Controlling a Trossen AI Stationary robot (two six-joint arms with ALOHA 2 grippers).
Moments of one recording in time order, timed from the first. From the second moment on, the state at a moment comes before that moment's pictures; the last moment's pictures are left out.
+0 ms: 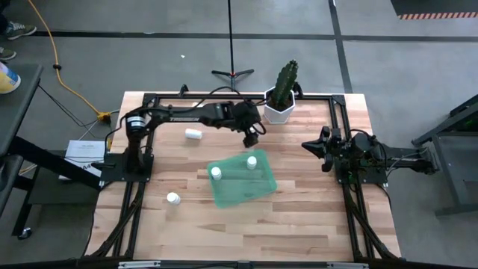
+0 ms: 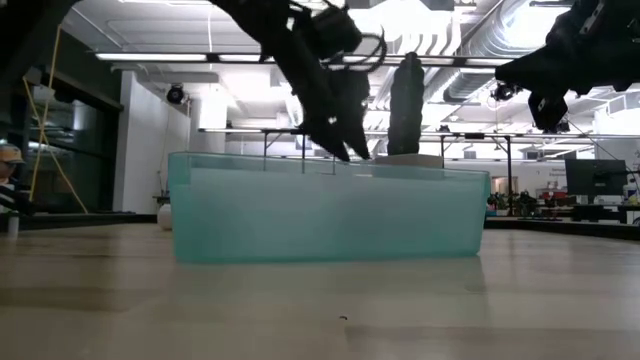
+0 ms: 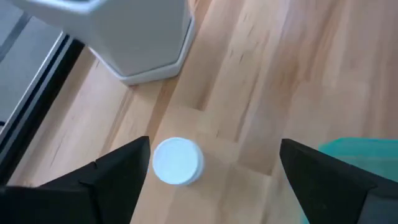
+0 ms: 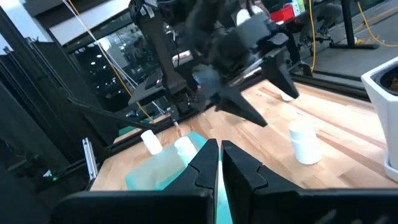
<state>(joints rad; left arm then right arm) 0.26 1.95 1.57 -0.50 -0.11 -0.01 -0.05 0.10 0.15 -0.06 0.11 0.45</state>
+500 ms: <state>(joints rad) 0.30 2.04 1.56 -0.48 -0.10 0.05 -0.05 0.10 0.15 -0.06 0.14 0.45</state>
